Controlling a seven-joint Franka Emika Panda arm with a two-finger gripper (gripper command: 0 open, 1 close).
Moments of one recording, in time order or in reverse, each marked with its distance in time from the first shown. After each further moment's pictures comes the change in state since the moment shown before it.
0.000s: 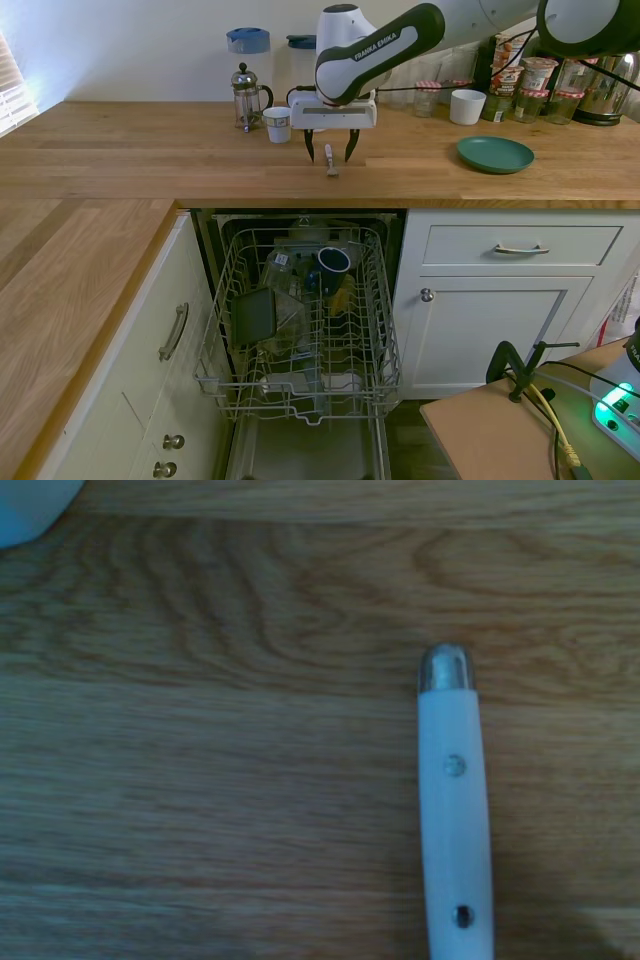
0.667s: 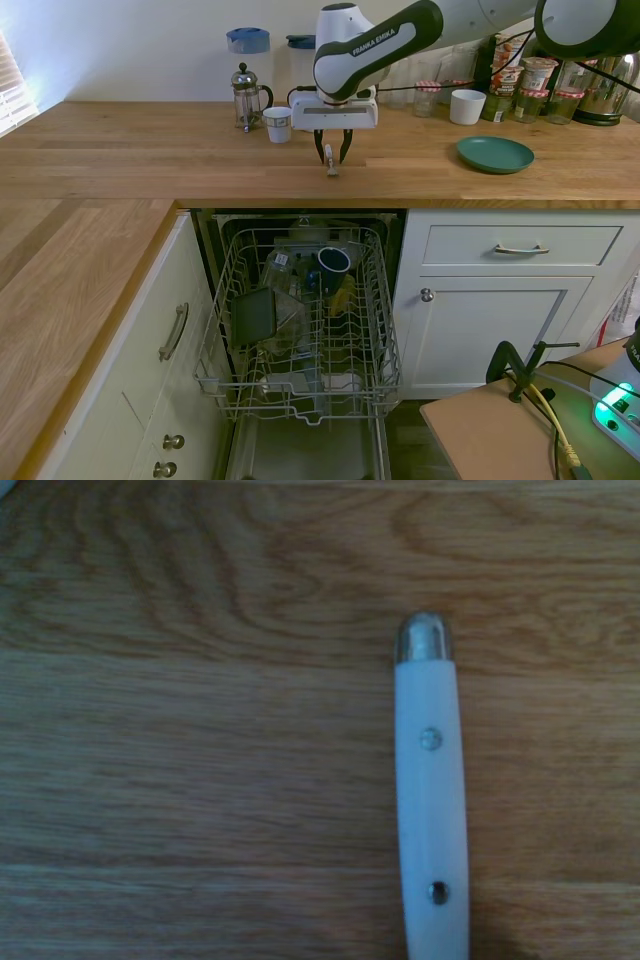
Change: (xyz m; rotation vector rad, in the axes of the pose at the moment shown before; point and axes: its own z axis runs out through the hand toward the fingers) arm 0.004 0.000 0.000 -0.027 -0.015 0.006
